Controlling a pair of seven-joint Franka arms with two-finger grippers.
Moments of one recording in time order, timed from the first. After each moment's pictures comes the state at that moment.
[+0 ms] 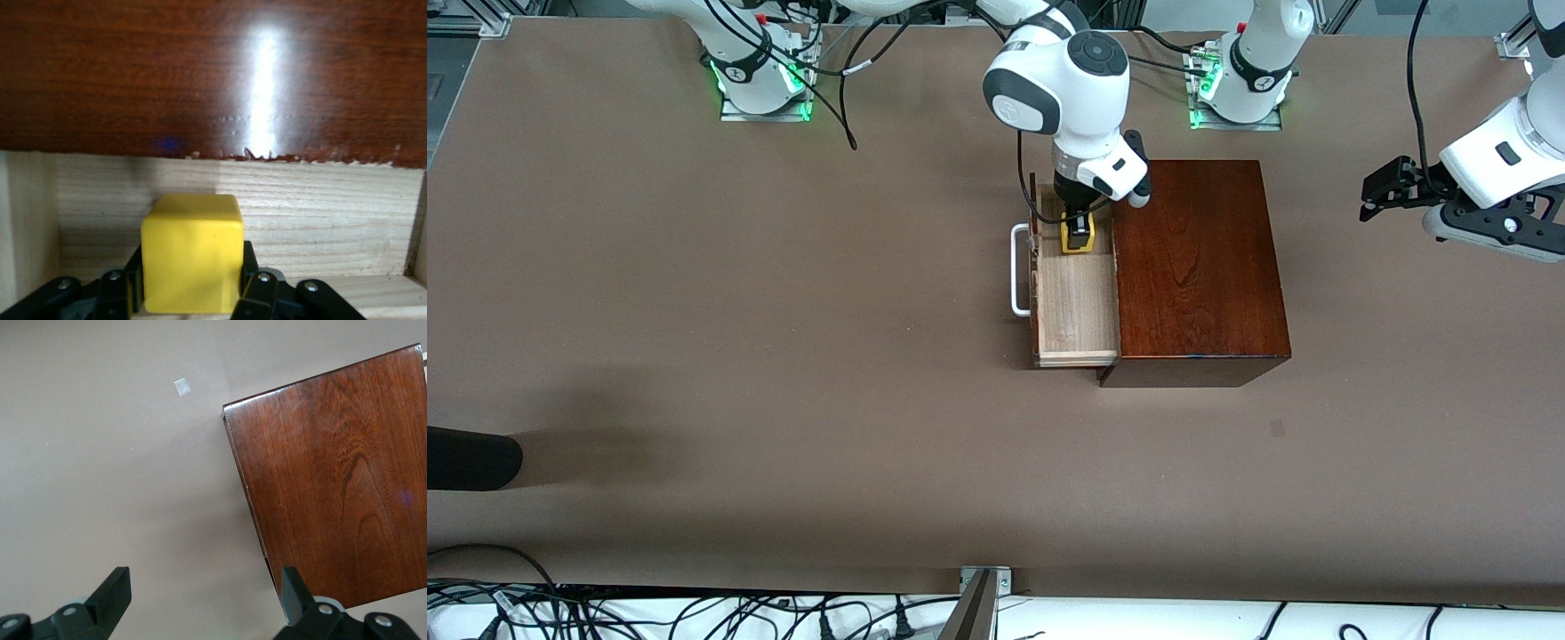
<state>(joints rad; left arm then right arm) -0.03 0.00 -0.02 -1.65 0.02 1.55 0.22 0.89 0.79 0.20 -1.16 -0.30 2.02 -0.50</state>
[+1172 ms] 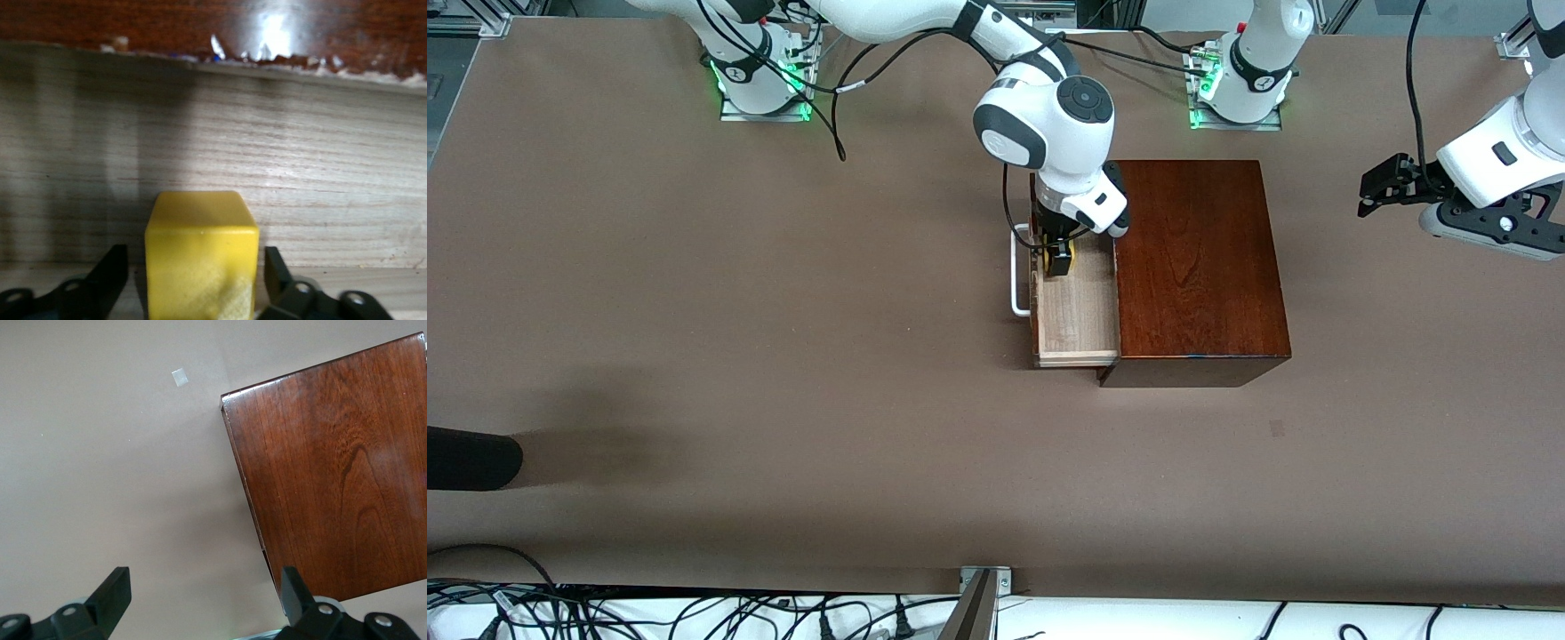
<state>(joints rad) -0.03 0.00 -0.02 -1.65 0.02 1.53 0.22 0.85 0.82 0.19 -1.17 -0.30 2.02 -0.55</state>
